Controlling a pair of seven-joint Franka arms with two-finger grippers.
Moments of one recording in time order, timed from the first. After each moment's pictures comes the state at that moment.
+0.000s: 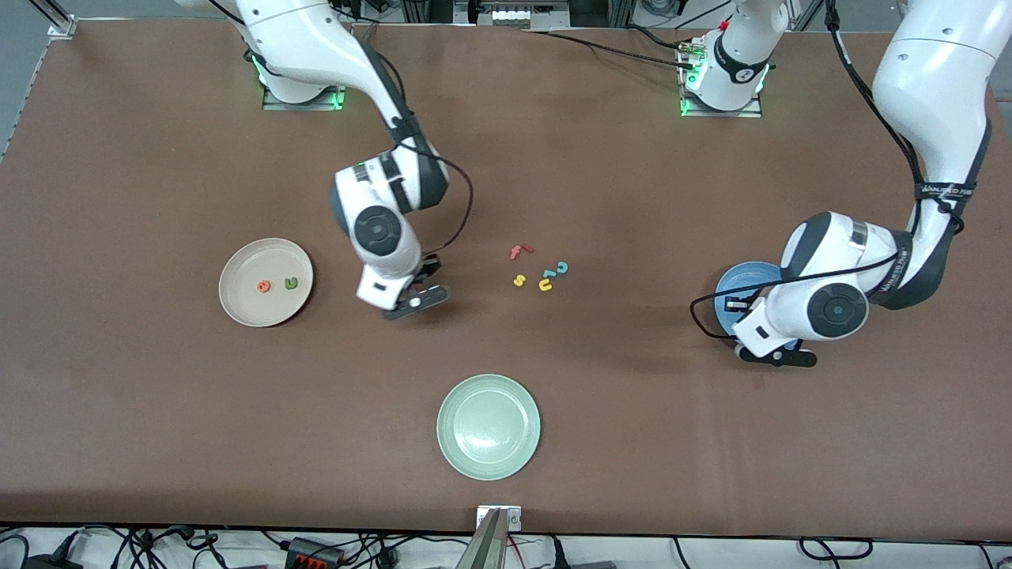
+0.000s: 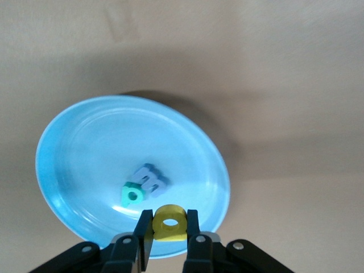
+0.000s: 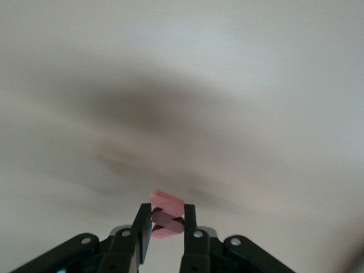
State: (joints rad) left arm 0.36 0.65 -0.55 -1.67 0.41 1.88 -0.27; right arm 0.80 0.62 -0.36 -1.73 0.21 2.16 0.00
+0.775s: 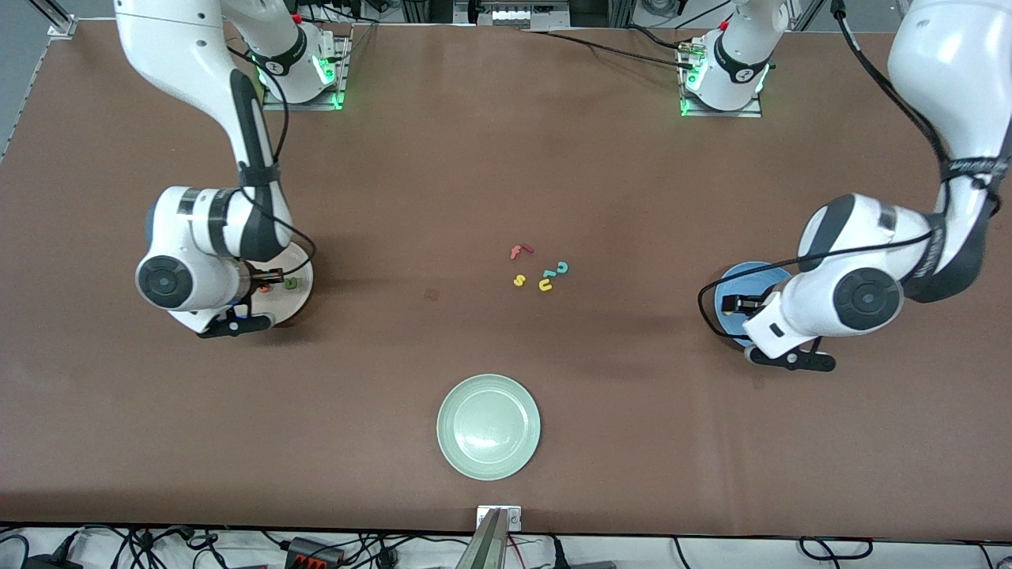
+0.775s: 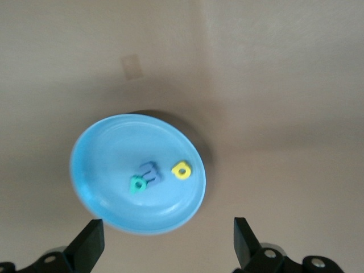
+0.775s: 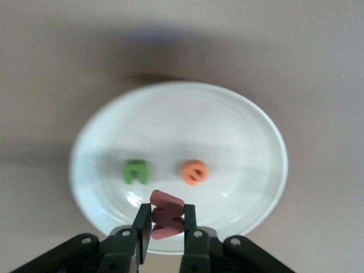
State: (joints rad) left arm 0.37 0.60 -0.67 -1.48 0.41 1.68 -0.27; right arm 0.62 0.59 -0.60 -1.83 0.21 1.96 -0.25
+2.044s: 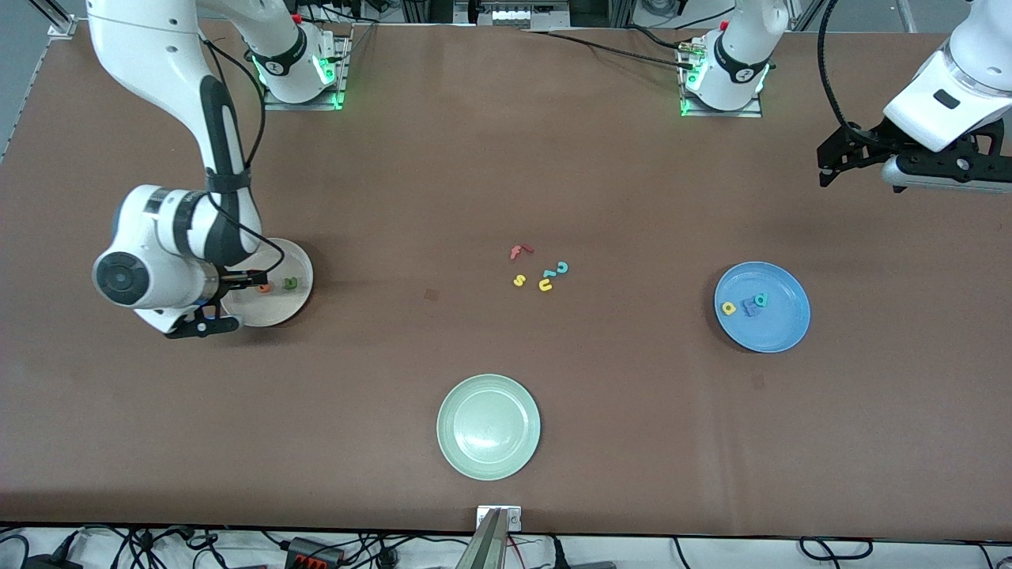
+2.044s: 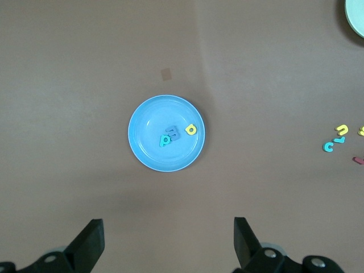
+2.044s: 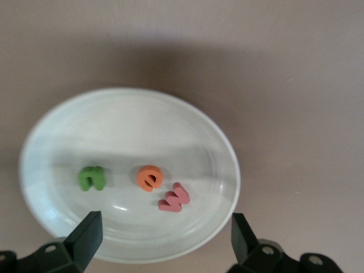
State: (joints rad) left arm 0.05 -0.12 -0.15 -1.76 0.03 1.67 0.01; right arm 0.57 0.56 -0.63 -1.80 0.22 1.98 -0.27
